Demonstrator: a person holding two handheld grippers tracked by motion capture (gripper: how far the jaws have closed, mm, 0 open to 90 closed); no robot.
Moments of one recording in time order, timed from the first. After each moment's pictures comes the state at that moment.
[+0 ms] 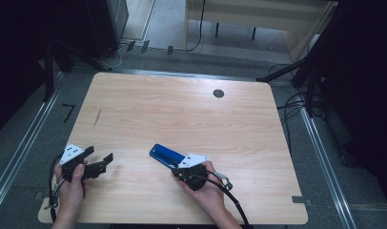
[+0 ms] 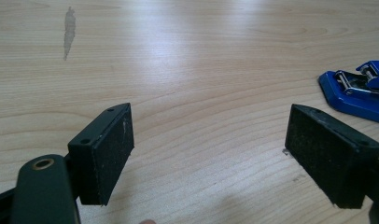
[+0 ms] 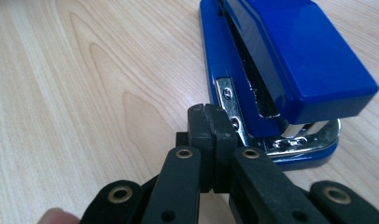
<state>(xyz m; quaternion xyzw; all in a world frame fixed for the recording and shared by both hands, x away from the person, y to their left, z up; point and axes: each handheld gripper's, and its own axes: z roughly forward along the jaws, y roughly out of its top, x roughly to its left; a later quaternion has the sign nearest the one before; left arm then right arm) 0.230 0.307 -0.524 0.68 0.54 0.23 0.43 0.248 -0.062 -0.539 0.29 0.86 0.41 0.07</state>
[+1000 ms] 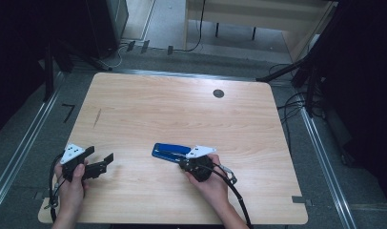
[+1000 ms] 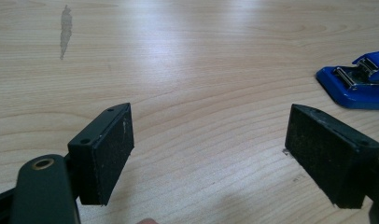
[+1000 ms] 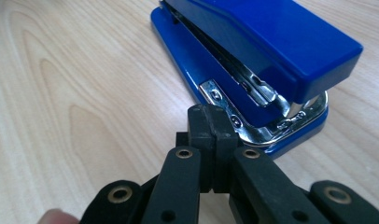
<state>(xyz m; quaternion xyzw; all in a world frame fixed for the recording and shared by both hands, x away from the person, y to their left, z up) 0.231 0.307 -0.524 0.69 0.54 0.23 0.43 0.273 -0.077 -0.538 0.34 0.85 0.41 0.07</state>
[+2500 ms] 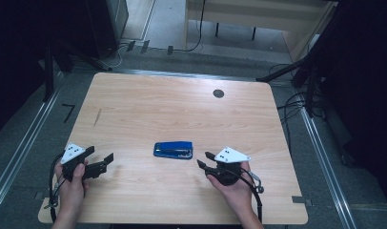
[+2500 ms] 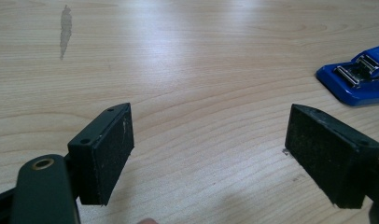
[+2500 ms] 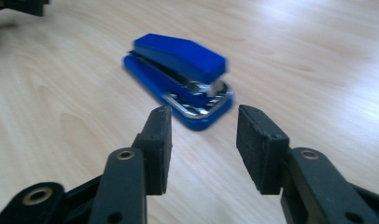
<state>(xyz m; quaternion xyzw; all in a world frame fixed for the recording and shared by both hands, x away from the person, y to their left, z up) 0.232 0.306 -0.524 0.69 0.54 0.23 0.43 0.248 -0.151 -0.506 0.35 0.79 0.47 0.16</state>
